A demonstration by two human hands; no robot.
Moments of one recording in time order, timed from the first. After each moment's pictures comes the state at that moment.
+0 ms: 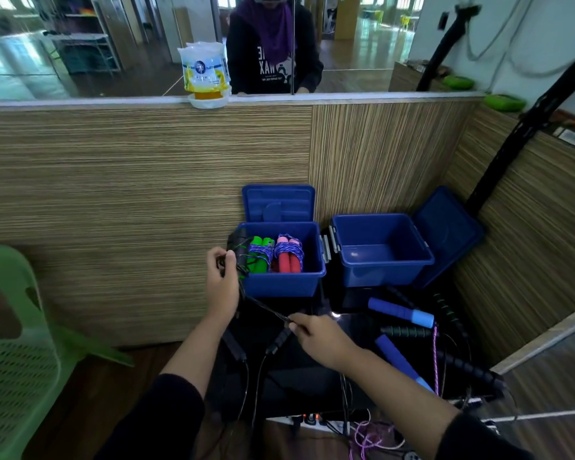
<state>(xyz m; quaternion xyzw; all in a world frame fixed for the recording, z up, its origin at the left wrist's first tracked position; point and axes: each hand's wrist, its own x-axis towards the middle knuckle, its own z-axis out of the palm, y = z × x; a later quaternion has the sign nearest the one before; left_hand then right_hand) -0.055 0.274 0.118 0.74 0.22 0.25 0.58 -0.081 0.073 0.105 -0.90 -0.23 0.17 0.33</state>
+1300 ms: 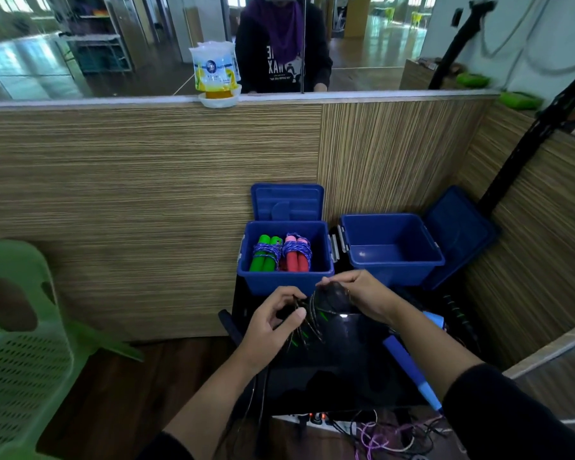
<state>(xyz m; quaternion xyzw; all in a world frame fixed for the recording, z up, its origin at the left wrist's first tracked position) -0.125 0.223 0.118 0.74 -0.10 0.06 0.67 -0.018 0.033 0.148 -0.69 -0.10 0.29 0.66</state>
